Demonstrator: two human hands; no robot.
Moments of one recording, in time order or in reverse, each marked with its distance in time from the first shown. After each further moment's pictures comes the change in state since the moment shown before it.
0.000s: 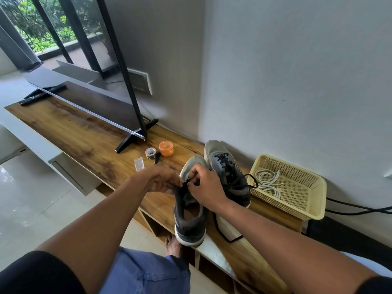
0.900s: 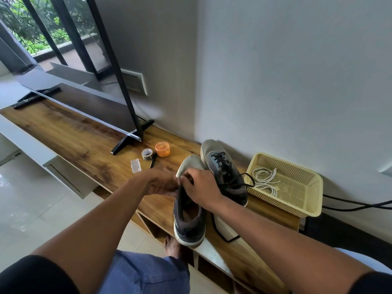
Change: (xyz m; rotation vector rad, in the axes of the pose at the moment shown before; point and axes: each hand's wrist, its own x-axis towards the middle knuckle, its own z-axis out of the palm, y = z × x) left_hand -0.001 -0.004 0.004 -0.049 -0.108 0.065; right_hand 0.006 -0.005 0.001 -0.163 -0.035 -0.041
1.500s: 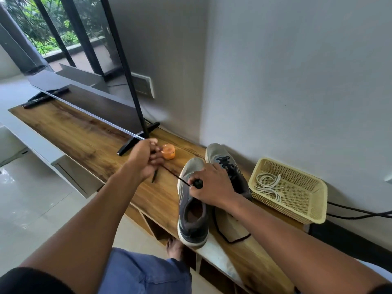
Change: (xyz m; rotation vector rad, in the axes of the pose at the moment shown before) left_hand -0.023 0.027 -0.038 -0.698 0.285 0.424; right_hand 0.002 -0.001 -0.028 -0.304 -0.152 0.017
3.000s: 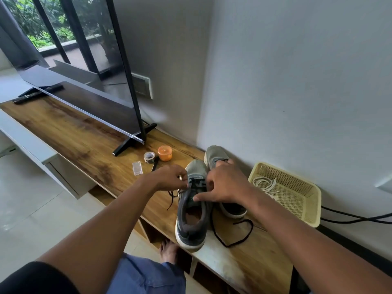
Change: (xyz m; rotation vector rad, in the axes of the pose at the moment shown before) left_hand 0.006 -0.043 0.016 1.466 -0.514 0.234; right_hand 0.005 0.023 -0.050 -0.372 -0.188 -0.130
